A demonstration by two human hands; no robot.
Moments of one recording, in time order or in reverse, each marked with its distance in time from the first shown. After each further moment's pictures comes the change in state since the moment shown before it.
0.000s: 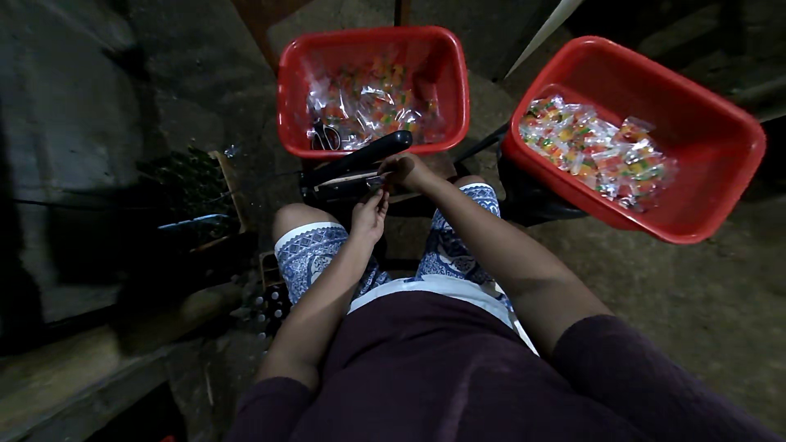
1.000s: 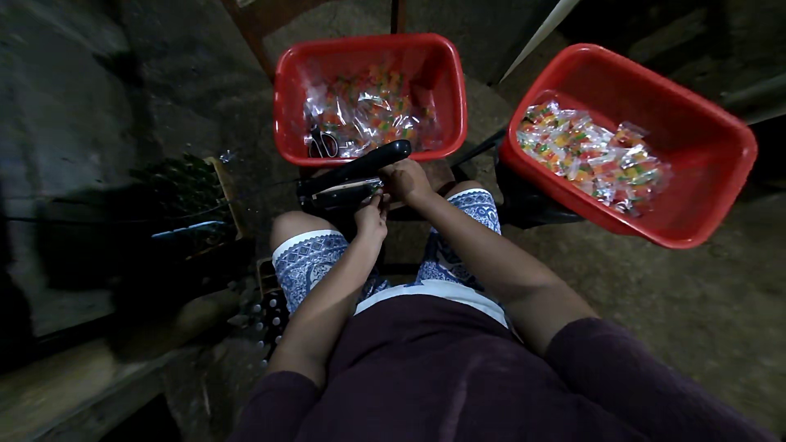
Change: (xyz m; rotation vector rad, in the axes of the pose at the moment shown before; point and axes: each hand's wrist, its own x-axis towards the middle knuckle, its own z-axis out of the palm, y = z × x) left_hand 0.018 -0.008 0.022 0.040 0.169 0.025; right_hand 0.002 0.005 0.019 -0.535 0.256 -0.118
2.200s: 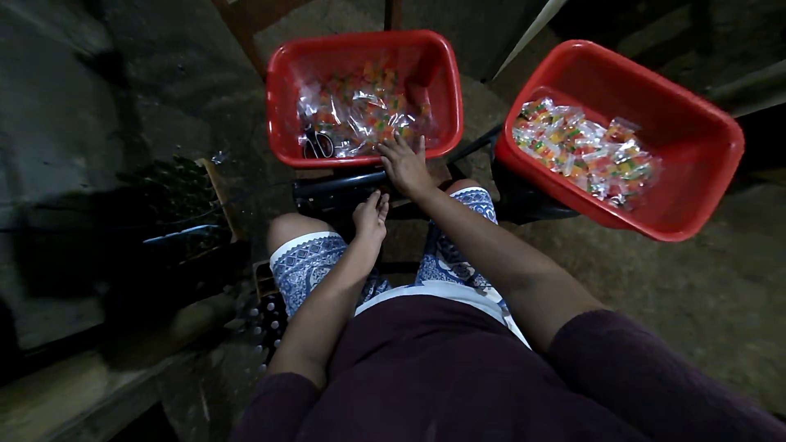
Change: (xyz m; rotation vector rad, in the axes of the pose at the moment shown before) left_hand -0.004 0.005 0.003 -0.026 0.031 -0.083; right_hand 0.010 0.016 0.003 -0.059 0.090 0.067
